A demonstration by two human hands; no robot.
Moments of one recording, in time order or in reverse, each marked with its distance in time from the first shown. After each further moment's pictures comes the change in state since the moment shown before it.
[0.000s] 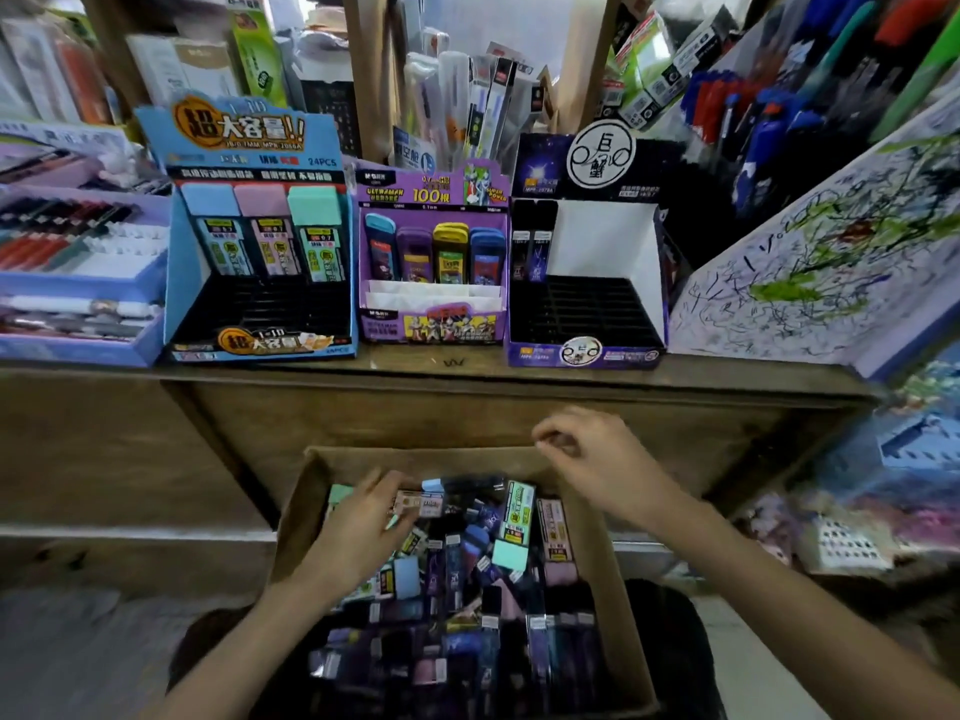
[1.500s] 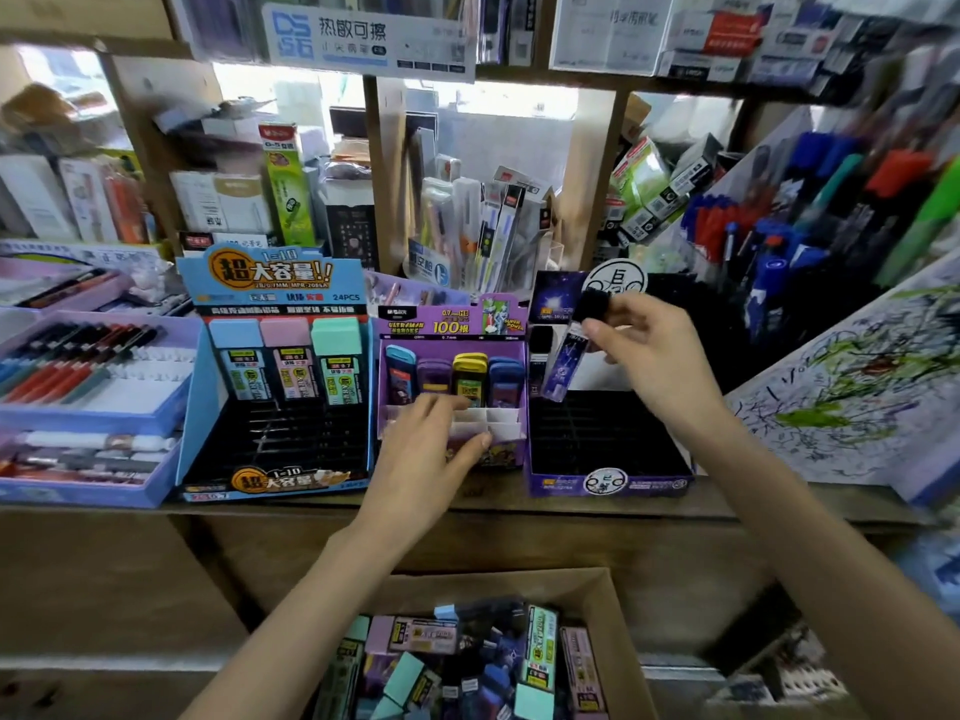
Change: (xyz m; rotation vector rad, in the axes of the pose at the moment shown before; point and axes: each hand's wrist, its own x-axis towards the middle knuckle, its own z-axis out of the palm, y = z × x) left_hand 0.109 0.086 -0.113 -0.066 0.379 0.178; right_hand 0.129 -0.031 -0.121 0.504 0.462 -0.033
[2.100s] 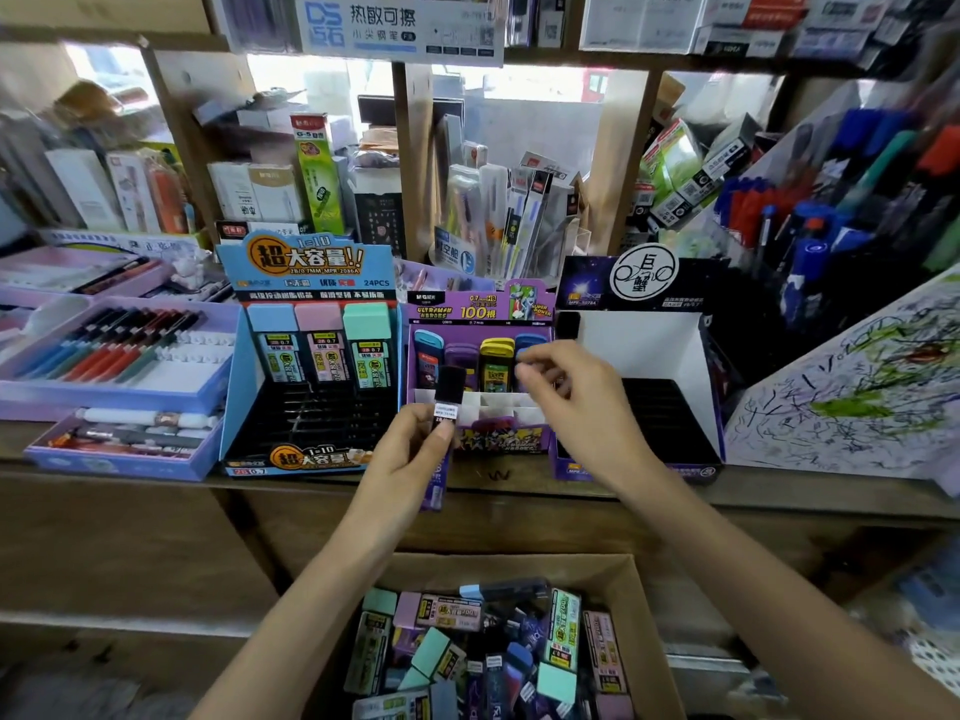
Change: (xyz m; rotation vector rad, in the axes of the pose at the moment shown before) left_hand -0.039 -0.015 -0.019 -0.795 0.008 -0.274; right_hand -0.040 0.004 0.073 -0.205 -0.101 -0.094
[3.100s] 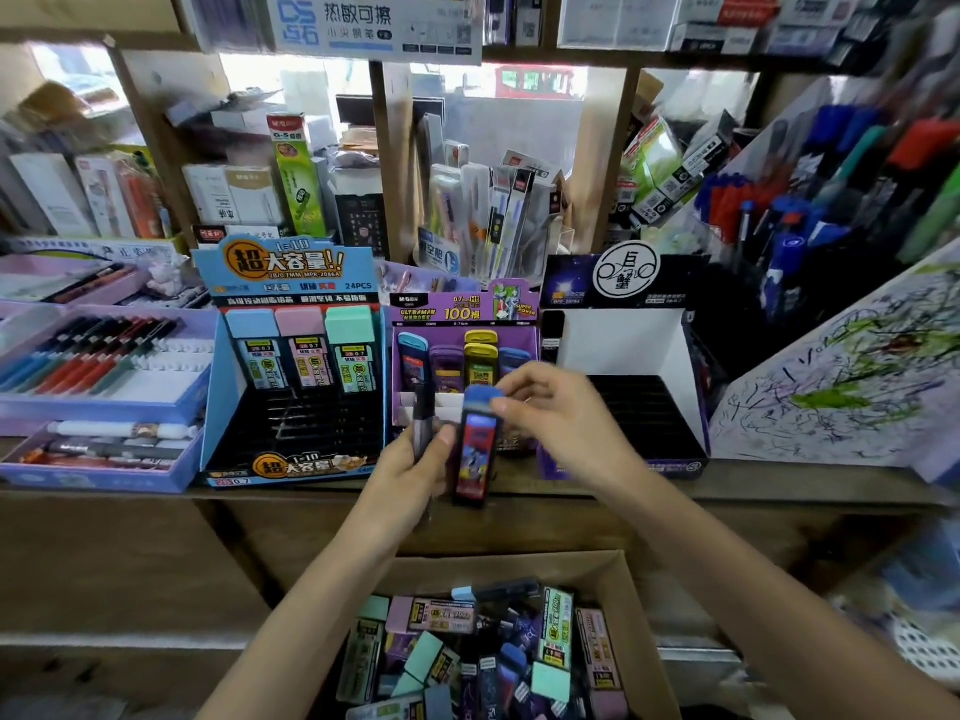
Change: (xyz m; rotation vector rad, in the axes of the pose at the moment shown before) left_hand 0.006 0.002 0.014 -0.138 -0.078 -0.166; right_hand -0.007 -0.015 -0.002 0.322 -0.187 0.266
